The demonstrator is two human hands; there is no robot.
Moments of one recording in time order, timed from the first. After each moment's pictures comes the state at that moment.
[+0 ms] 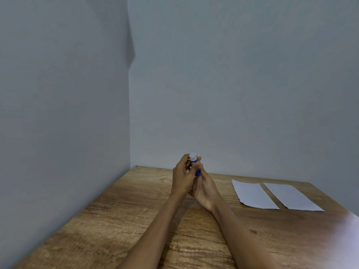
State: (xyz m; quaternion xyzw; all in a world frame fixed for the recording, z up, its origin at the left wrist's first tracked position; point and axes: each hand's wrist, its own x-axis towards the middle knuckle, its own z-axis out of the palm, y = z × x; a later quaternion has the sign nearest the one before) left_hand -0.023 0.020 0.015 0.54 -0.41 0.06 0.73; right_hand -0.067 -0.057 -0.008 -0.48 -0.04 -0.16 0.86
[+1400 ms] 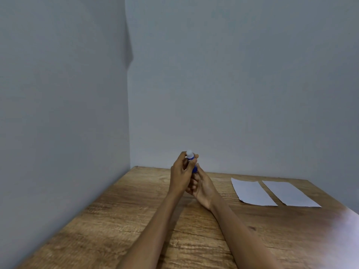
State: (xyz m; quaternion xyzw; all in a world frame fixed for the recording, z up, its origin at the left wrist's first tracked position) left_hand -0.020 0.026 0.013 0.56 -0.42 0.05 0.71; right_hand -0.068 -0.056 -0.011 -0.54 0.02 -0.17 0.82
